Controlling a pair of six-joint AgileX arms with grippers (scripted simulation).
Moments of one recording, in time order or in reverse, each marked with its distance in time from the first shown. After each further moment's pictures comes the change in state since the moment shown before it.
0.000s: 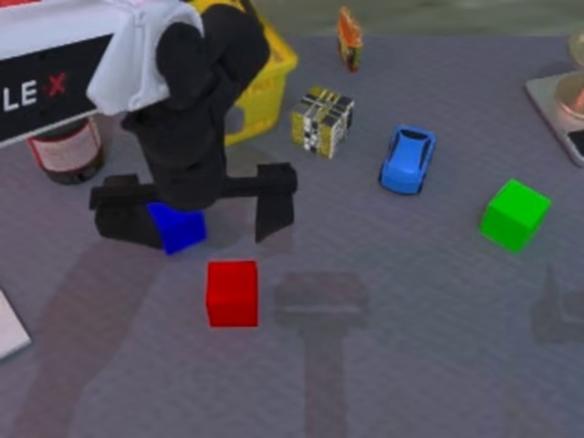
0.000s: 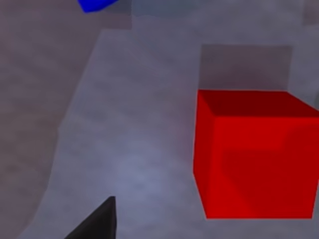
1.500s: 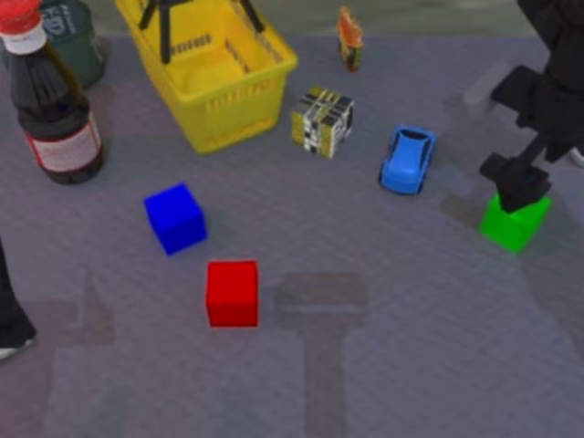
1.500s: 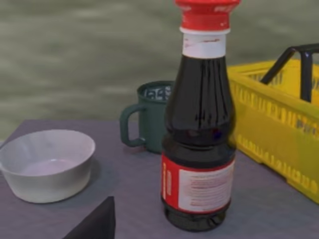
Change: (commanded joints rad) left arm 0.570 -1.848 -1.444 1.051 0.014 0.574; right arm 0.181 2.047 1.687 -1.138 0.006 -0.603
